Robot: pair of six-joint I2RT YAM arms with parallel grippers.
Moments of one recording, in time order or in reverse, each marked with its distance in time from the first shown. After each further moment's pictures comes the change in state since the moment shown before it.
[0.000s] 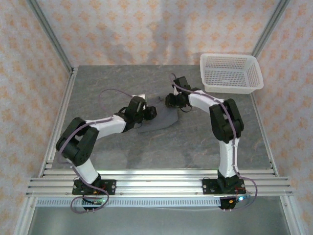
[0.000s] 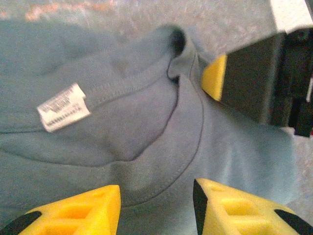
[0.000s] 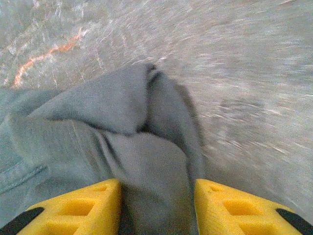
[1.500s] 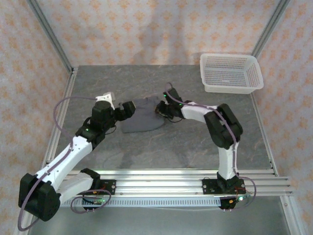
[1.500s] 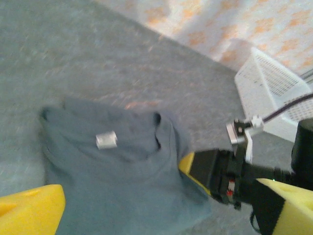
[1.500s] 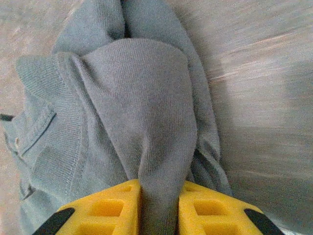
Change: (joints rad) left arm 0.177 -0.676 -0.233 -0.252 -0.072 0.007; right arm 0.186 -0.004 -0.163 0.294 -0.081 0.506
